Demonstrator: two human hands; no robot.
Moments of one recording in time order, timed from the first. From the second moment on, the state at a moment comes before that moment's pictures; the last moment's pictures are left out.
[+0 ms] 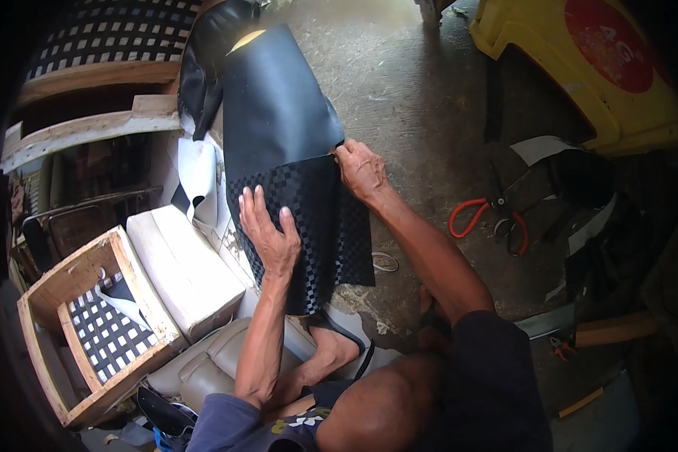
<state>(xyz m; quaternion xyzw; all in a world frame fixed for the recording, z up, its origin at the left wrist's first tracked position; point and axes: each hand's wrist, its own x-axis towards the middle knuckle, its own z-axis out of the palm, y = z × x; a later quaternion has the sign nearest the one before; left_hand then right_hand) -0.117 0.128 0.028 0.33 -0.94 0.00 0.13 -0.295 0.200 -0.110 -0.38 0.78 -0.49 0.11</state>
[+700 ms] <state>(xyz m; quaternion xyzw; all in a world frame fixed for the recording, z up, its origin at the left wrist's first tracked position) 0.031 0.133 0.009 0.68 -0.48 -0.56 0.05 -0.270 0.260 -0.057 -0.21 0.79 -0.55 0.17</state>
